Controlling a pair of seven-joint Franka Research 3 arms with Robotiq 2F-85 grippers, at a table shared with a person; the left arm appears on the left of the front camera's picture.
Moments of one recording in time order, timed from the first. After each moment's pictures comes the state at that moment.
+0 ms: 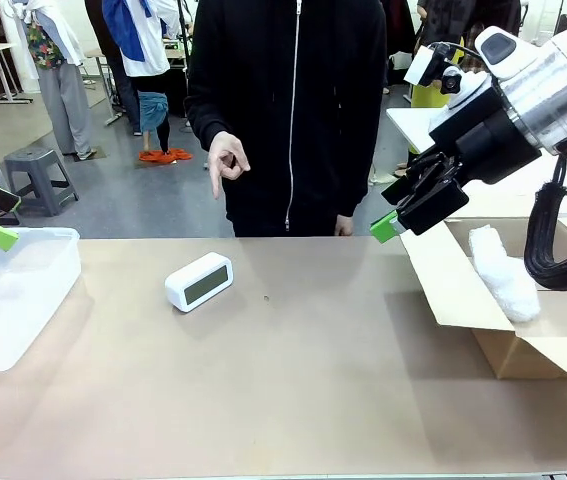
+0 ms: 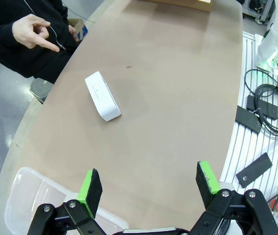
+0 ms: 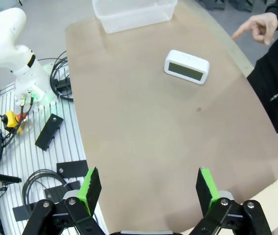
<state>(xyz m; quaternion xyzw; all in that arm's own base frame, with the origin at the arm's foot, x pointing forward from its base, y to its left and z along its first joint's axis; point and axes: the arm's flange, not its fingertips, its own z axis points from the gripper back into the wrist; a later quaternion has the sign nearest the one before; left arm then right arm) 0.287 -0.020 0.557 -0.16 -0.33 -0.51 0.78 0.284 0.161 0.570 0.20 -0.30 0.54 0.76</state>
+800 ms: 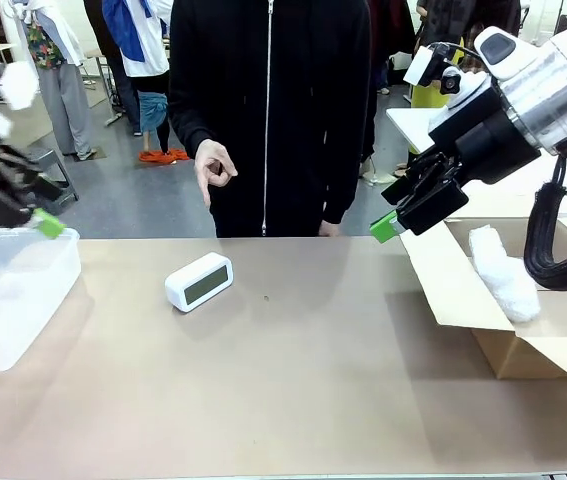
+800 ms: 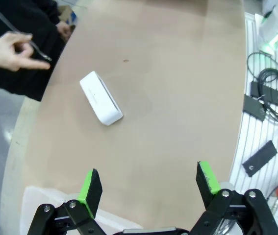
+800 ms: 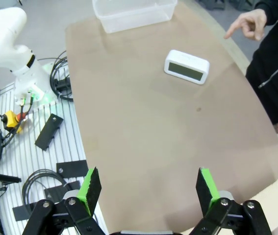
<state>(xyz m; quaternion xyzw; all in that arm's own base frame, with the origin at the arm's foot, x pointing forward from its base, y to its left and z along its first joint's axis) 0.348 -0.095 0.566 -0.12 -0.25 -0.57 0.77 0.284 0.162 0.571 0.20 -0.30 0.54 0.76</state>
